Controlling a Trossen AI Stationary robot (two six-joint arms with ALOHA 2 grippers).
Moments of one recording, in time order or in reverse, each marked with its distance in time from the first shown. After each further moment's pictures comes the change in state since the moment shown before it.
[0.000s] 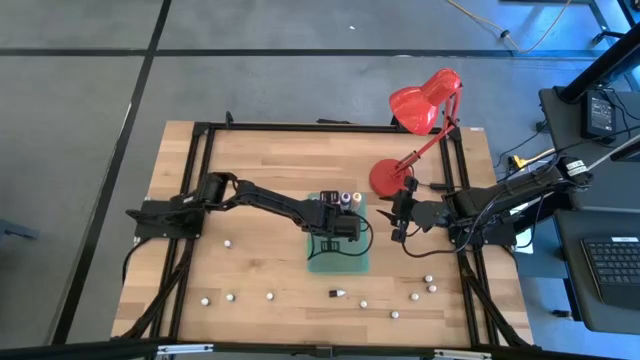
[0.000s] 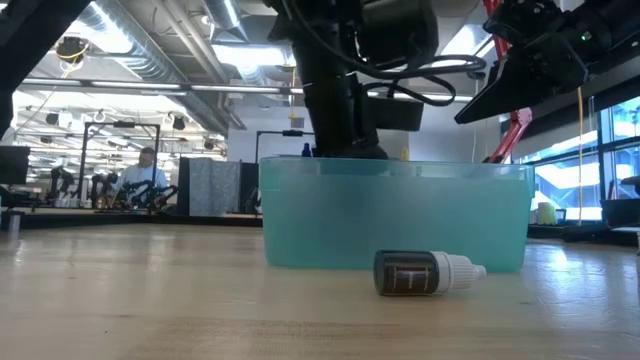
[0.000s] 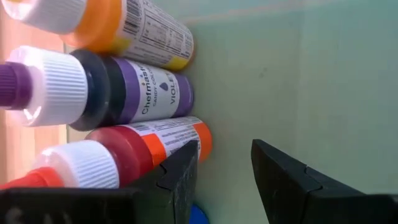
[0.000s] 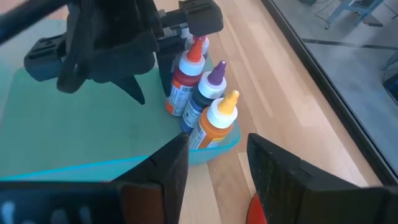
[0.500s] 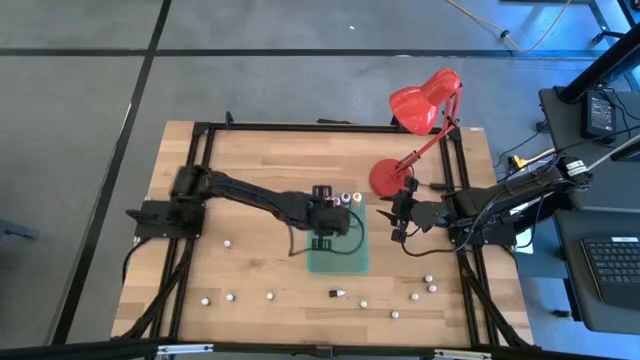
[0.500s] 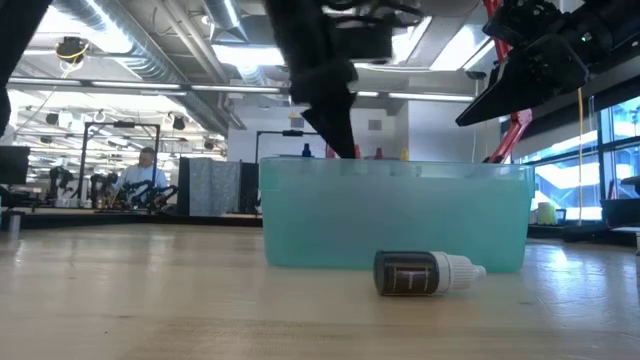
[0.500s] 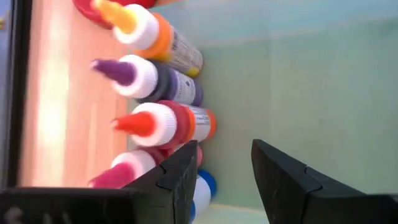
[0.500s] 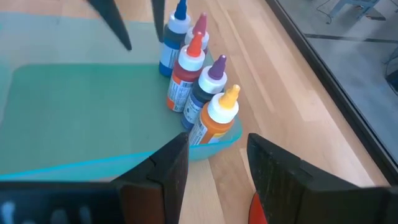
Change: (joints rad) left arm -0.018 -0.236 -0.138 0.036 0.063 0.032; right arm 0.000 0.002 0.000 -0.013 -0.006 0.023
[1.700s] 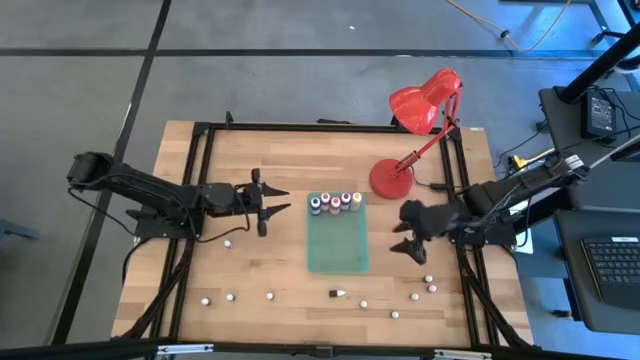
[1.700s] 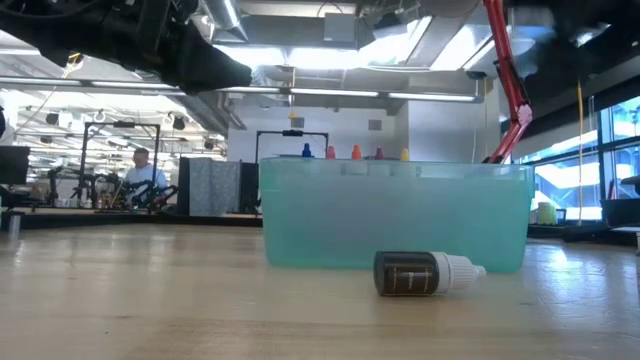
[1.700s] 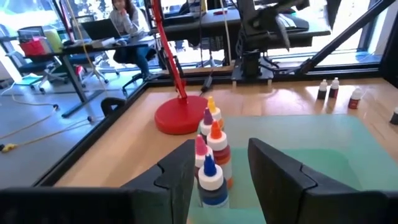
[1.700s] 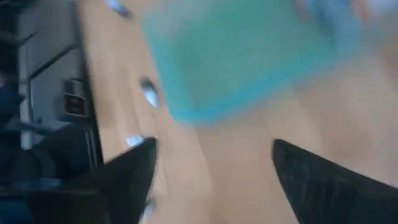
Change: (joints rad) left arm 0.018 -0.958 -1.234 1.253 0.038 0.088; right arm 0.129 0.004 0.276 -0.436 -0.474 0.694
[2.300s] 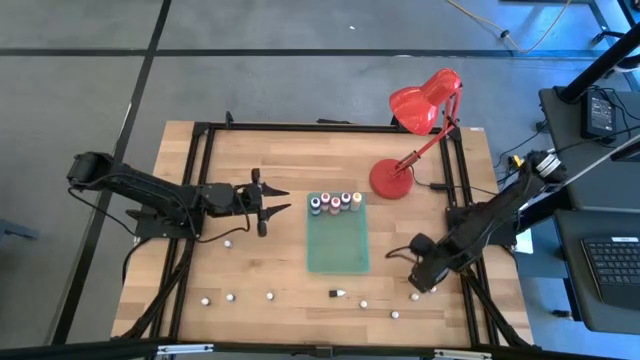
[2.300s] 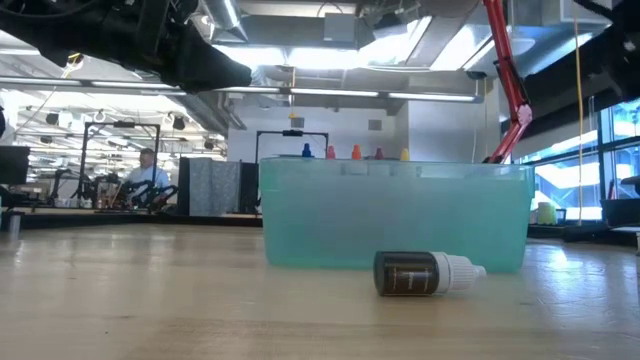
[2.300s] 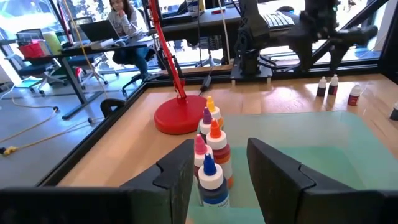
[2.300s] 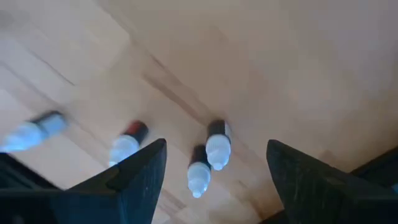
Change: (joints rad) left arm 0.000 0.000 0.000 0.000 -0.001 0.019; right arm 0.307 0.337 0.000 -0.264 -0.173 0.705
